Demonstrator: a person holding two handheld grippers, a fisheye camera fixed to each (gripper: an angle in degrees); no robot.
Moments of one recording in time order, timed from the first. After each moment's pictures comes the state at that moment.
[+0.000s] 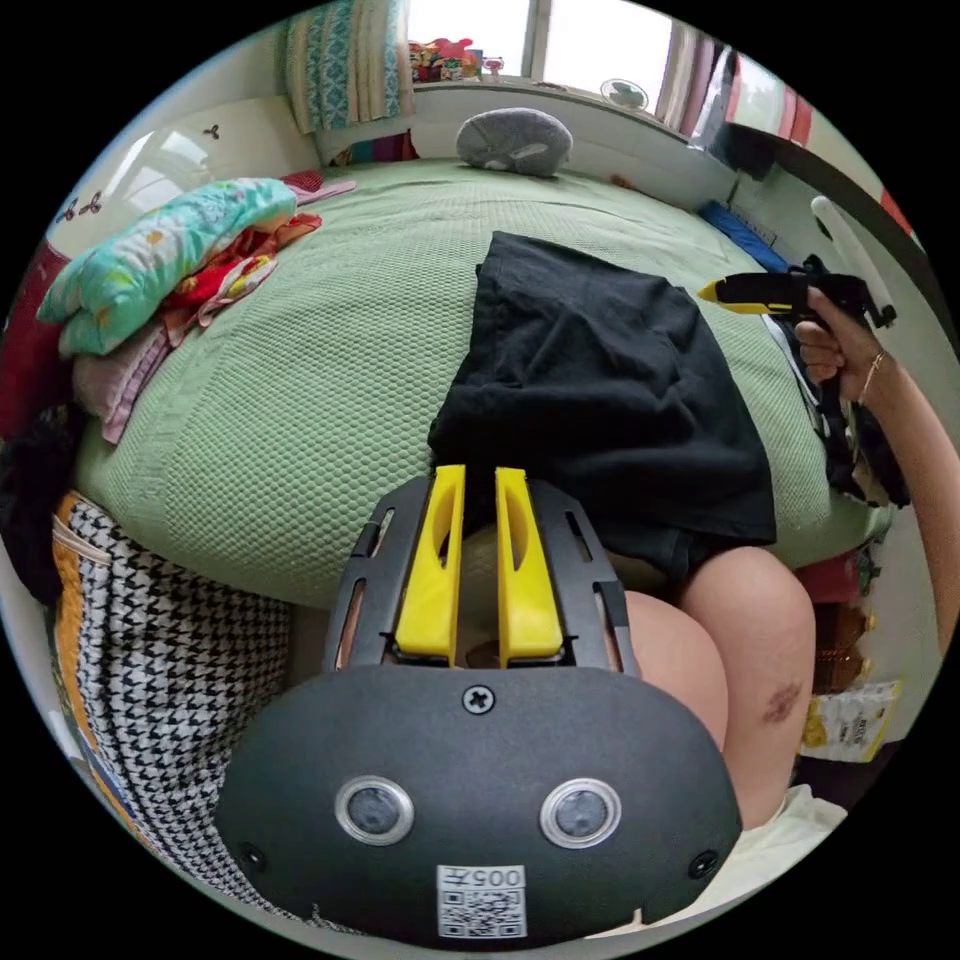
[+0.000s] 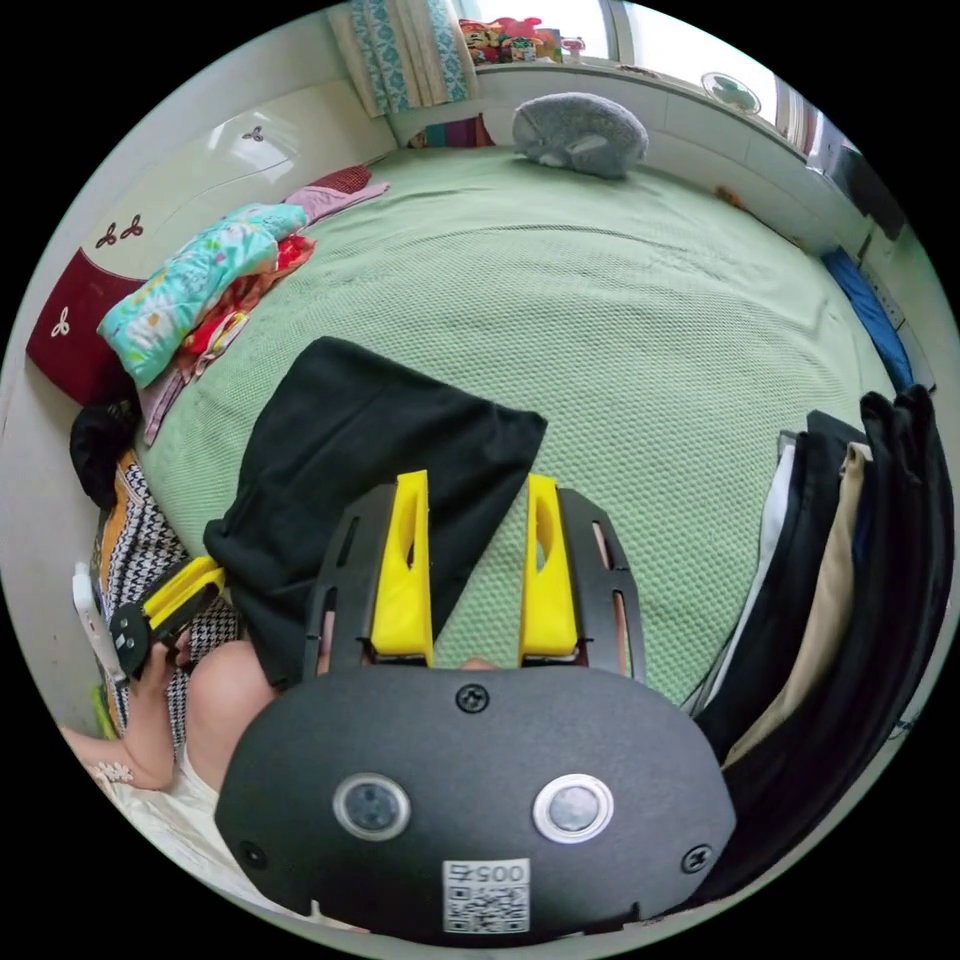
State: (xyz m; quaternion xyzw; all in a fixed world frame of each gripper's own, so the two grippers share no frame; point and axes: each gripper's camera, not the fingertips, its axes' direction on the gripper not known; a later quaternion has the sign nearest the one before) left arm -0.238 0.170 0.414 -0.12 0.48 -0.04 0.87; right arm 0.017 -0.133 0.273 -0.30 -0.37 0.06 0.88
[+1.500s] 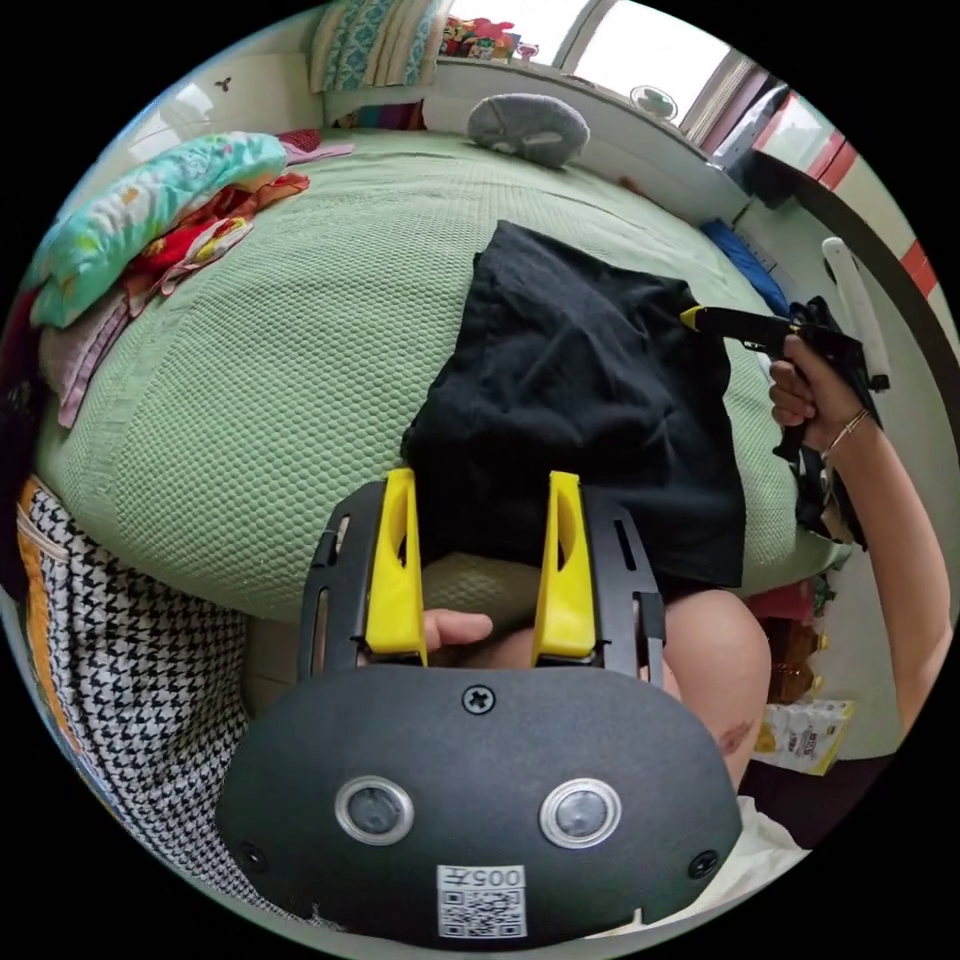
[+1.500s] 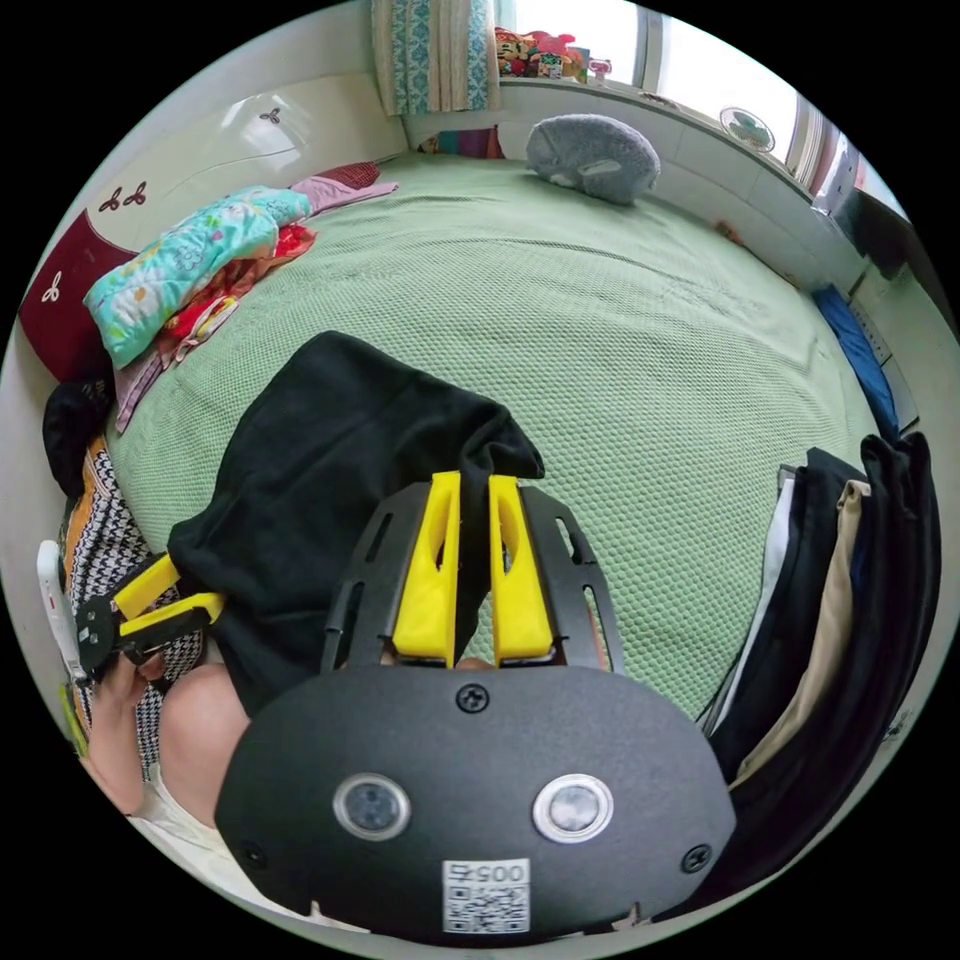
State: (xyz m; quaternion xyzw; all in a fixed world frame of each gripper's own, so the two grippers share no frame) left arm -0.308 0.118 0.556 -0.17 0.50 -0.03 0.85; right arm -0.029 -0.173 0.245 -0.27 -0.34 0.04 0.90
